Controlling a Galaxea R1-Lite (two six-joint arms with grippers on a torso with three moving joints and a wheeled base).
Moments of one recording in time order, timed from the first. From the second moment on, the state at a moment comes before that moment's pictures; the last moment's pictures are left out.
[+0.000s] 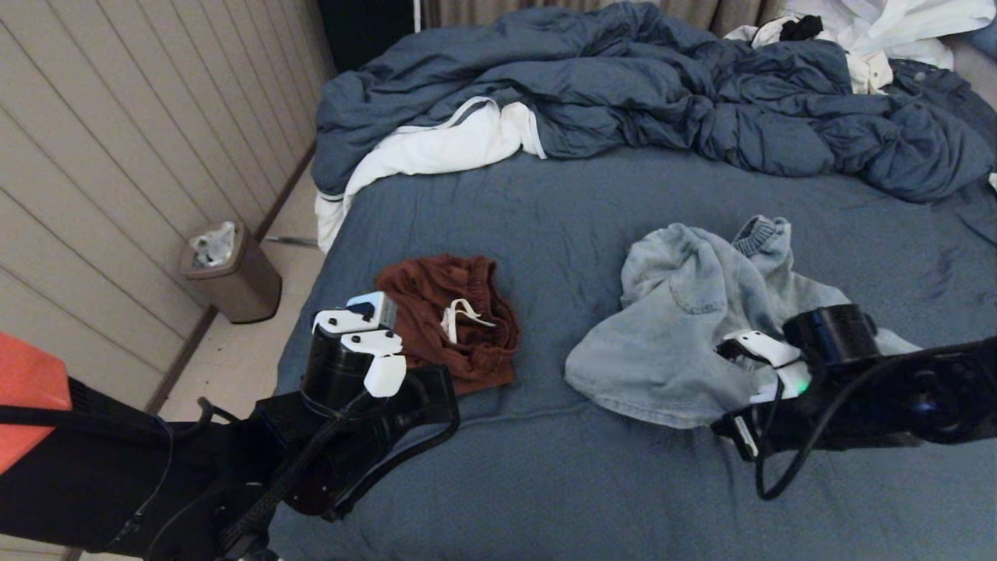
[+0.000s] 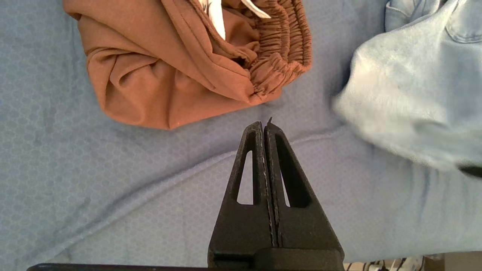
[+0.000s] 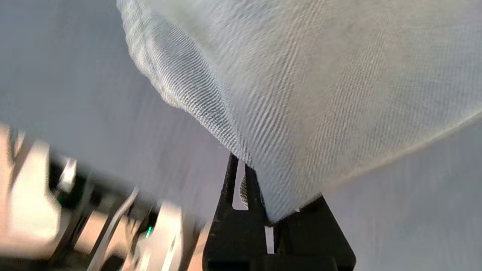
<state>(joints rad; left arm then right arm) -0.79 1.82 -0.71 -0.73 0.35 -0.54 0.04 1.77 -0.75 -0.11 0.16 -0.26</state>
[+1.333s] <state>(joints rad) -0.83 1.84 -0.70 -0.73 0.34 -0.54 -0.34 1.64 -0.54 0.22 0.12 -0.32</state>
